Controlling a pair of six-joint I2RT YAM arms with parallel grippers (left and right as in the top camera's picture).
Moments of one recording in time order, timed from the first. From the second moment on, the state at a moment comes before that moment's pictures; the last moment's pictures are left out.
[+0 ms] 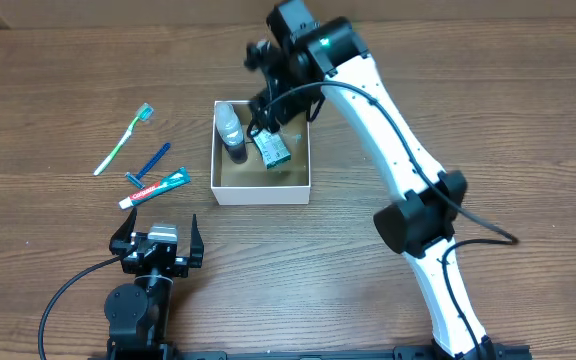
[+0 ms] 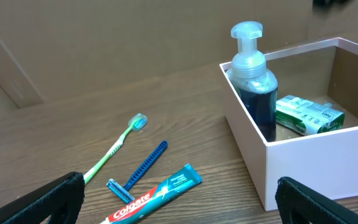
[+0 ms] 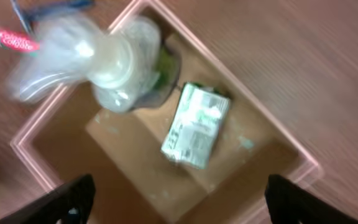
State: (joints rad) left arm 0.00 0.08 0.01 -0.08 0.02 0.21; right arm 0.53 2.44 2.74 -1.51 -0.23 -0.13
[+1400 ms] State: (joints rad) left arm 0.00 0.33 0.67 -0.60 0.34 0.03; right arm -0.17 2.24 2.57 -1.64 -0.08 0.25
